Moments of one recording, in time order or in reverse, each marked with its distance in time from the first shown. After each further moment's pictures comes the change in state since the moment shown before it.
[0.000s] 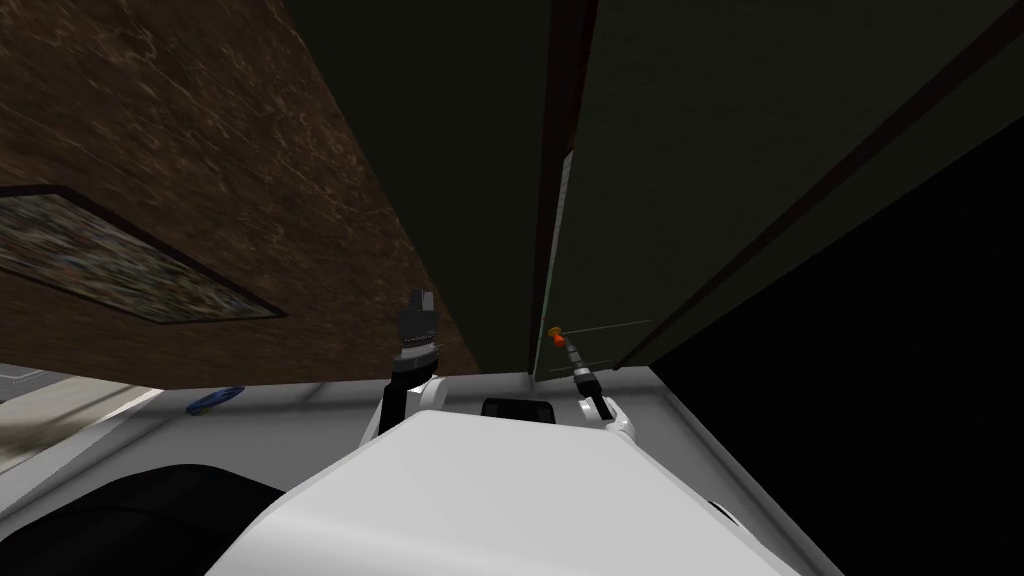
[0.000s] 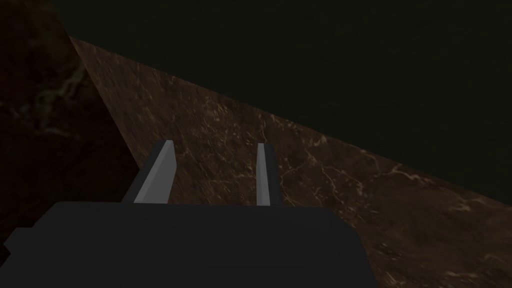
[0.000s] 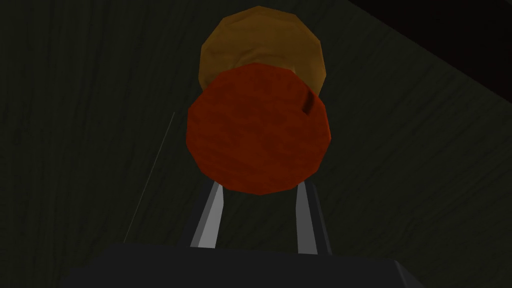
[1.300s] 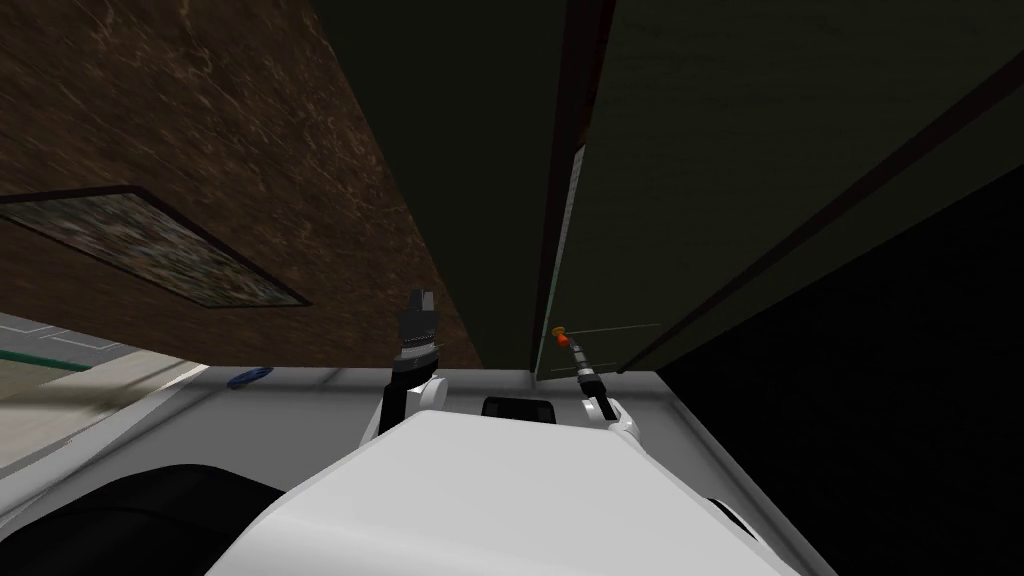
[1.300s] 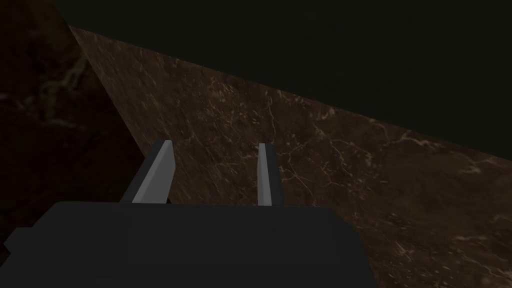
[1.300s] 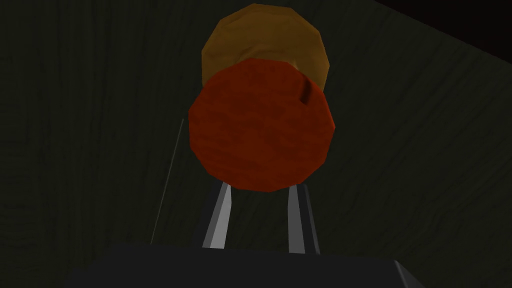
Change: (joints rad) arm -0.011 -0.021 -0.009 0.028 -0.055 -0.001 -0.100
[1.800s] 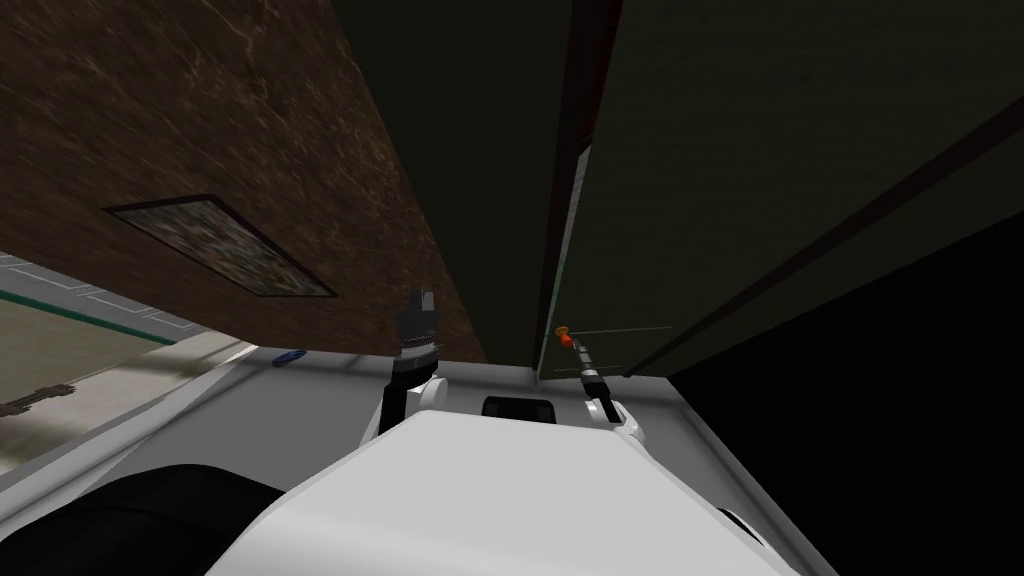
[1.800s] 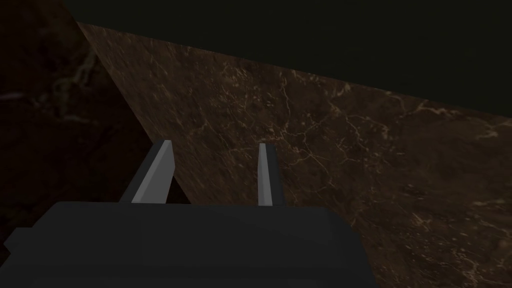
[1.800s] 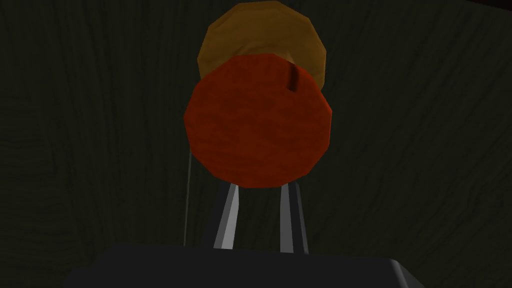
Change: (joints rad) arm 0.026 -0.018 0.006 -0.034 -0.065 0.019 -0.132
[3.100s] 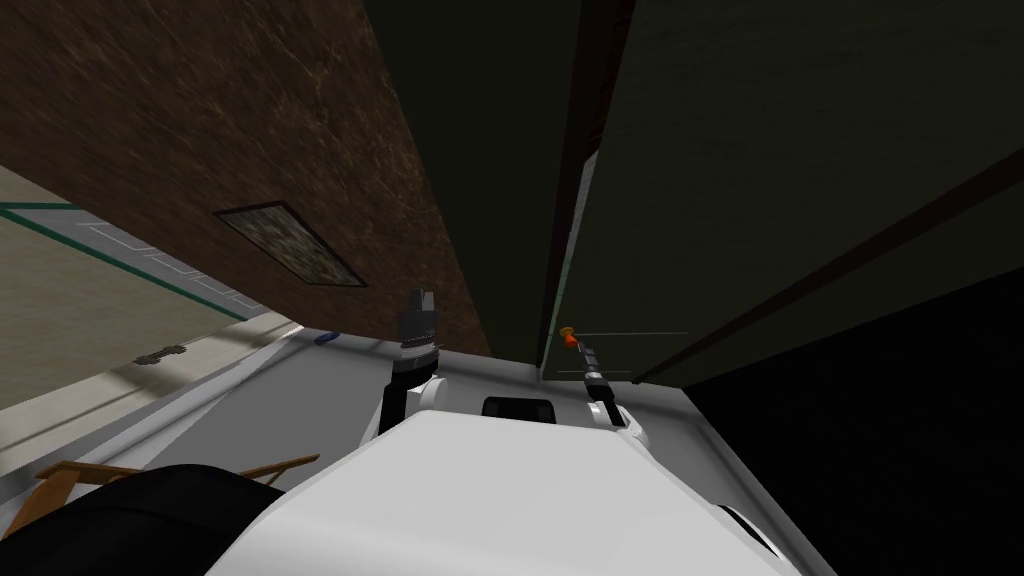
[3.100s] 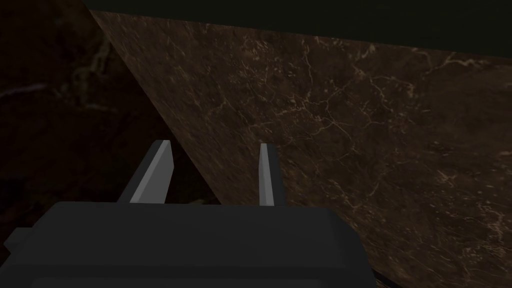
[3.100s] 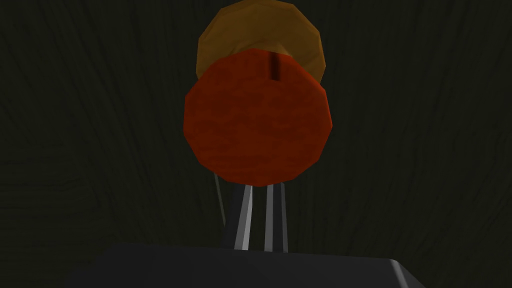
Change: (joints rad) arm -0.008 -0.017 0.009 0.053 -0.097 -0.024 -0.189
